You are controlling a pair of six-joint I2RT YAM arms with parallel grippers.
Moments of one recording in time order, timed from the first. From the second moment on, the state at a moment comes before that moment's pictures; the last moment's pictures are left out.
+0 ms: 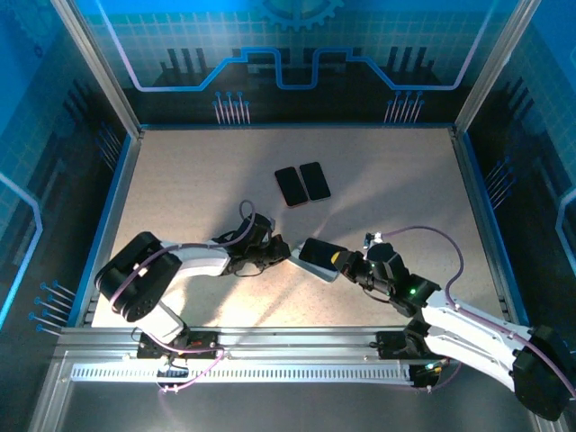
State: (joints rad) left arm -0.65 1.59 0.60 0.17 0.29 -1.06; right arm 0.72 0.80 0.25 0.00 -0.05 1.22
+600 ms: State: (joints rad) left arm -0.59 1.54 0.64 0.05 0.23 -0.97; right arm 0.80 0.80 0.21 0.00 0.01 1.29
